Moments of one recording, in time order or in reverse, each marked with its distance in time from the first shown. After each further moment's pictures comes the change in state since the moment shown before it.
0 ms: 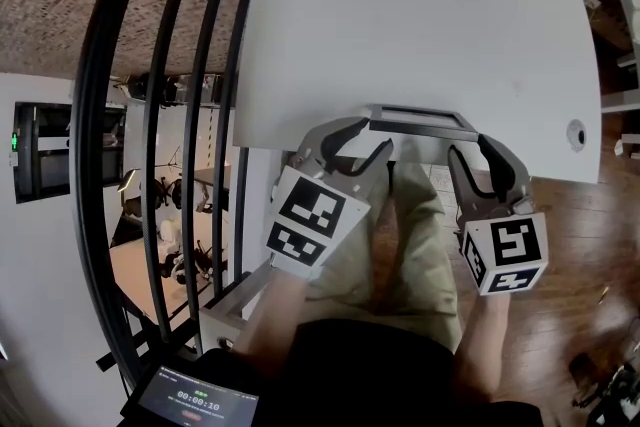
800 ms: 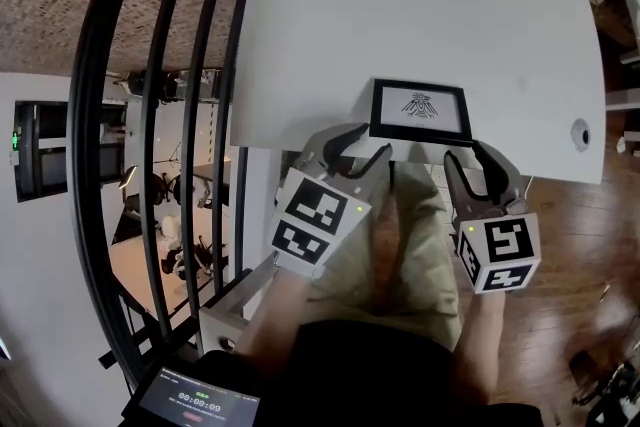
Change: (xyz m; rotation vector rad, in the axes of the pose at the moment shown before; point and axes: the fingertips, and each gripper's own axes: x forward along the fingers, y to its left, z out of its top) left arm 0.013 0.000 -0.027 -0.037 0.048 -0.008; right arm 0.012 0.004 -0.030 0.042 0.059 0.014
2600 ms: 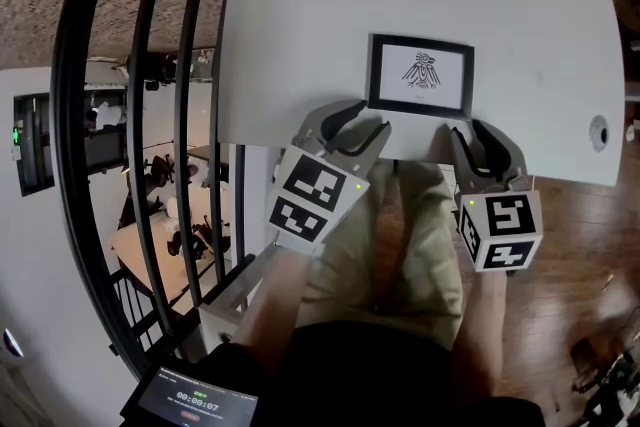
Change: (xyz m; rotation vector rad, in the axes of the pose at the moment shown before) left arm 0.040 0.024 -0.023 0.005 0.036 -0.015; right arm 0.046 -0.019 -0.026 0.018 0.075 -0.022
